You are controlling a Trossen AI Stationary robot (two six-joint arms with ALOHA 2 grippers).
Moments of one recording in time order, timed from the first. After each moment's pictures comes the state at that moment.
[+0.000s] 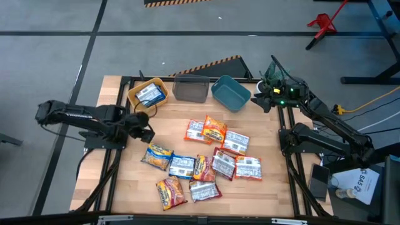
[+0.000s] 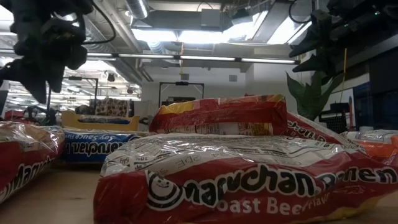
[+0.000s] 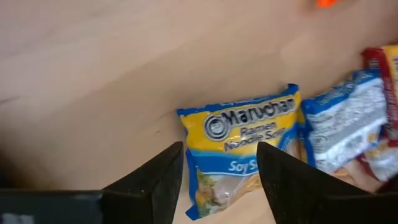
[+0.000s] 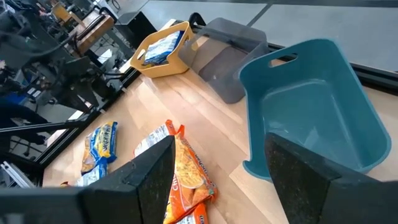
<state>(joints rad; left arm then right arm) -0.02 0.81 0.59 -0.91 0.08 -1.19 -0.82 0.65 0.58 -0.37 -0.46 0.38</state>
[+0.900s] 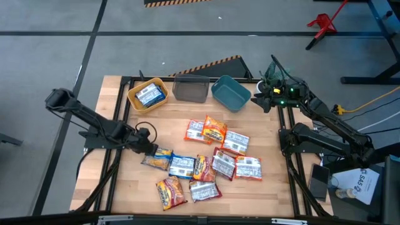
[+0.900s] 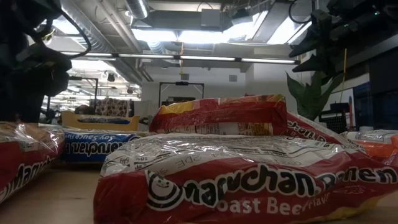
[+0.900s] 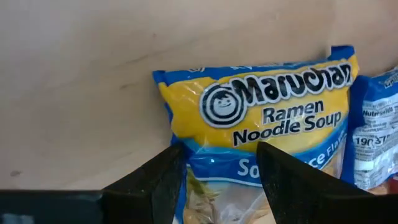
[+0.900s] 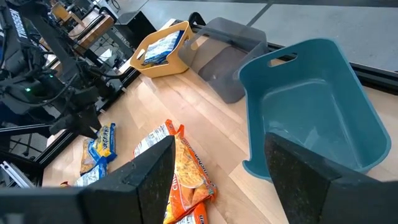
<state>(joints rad) -0.40 0.97 0.38 -0.53 -0.06 -1.69 -0.82 0.65 0.58 -0.37 -0.46 0.38</state>
